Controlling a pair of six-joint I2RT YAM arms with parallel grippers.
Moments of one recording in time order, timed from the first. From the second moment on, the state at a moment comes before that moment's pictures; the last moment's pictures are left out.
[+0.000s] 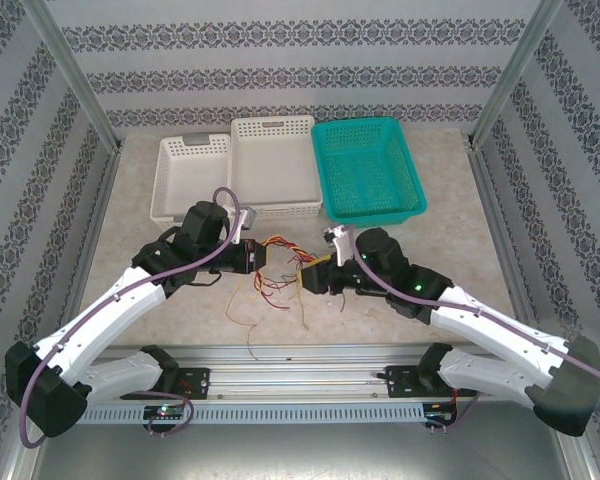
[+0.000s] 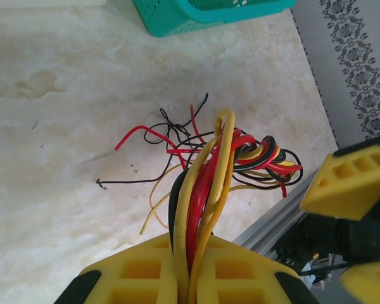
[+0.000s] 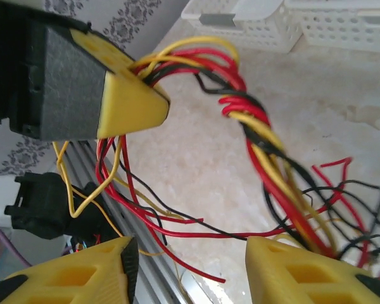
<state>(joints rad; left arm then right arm) -0.56 1.09 0.96 -0.60 0.36 -0.54 0.83 1.00 0.75 -0.24 -0.30 0.52</state>
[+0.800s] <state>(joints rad) -0.59 1.10 0.96 -0.65 0.36 -0.49 0.84 1.22 0.85 -0.21 -0.18 0.34</state>
